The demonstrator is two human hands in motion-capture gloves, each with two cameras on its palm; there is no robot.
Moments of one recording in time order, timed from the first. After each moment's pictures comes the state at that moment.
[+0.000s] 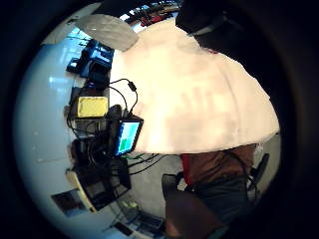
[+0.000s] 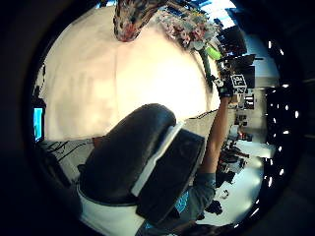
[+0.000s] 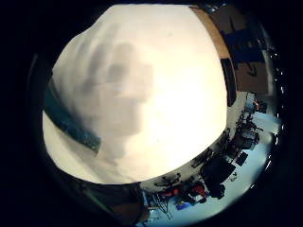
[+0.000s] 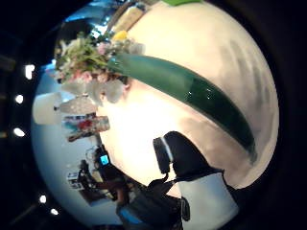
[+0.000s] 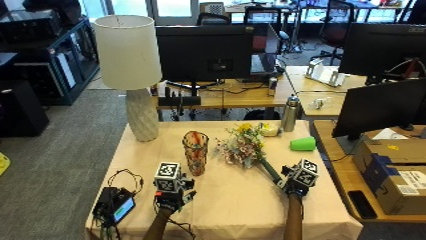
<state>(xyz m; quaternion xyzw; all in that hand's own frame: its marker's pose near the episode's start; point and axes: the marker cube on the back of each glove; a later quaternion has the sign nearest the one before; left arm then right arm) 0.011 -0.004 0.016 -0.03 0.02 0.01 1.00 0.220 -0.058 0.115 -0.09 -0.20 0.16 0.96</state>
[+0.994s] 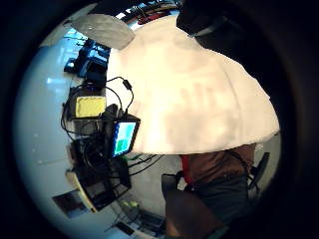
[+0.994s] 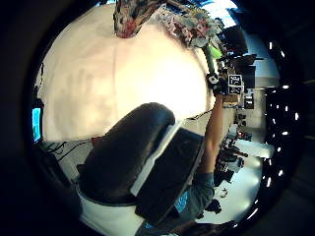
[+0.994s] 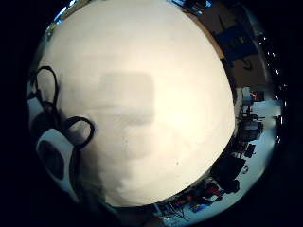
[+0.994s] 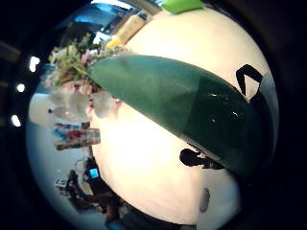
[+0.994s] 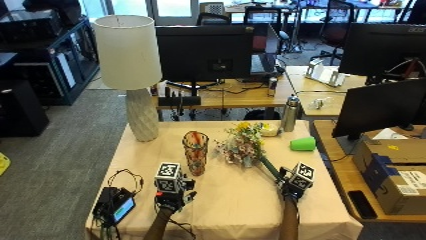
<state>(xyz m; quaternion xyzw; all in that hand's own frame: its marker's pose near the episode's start) 0.008 -0.011 0.028 -0.03 0.02 0.01 1.00 0.236 -0.082 0.136 0.07 -0.08 0.26 0.96</state>
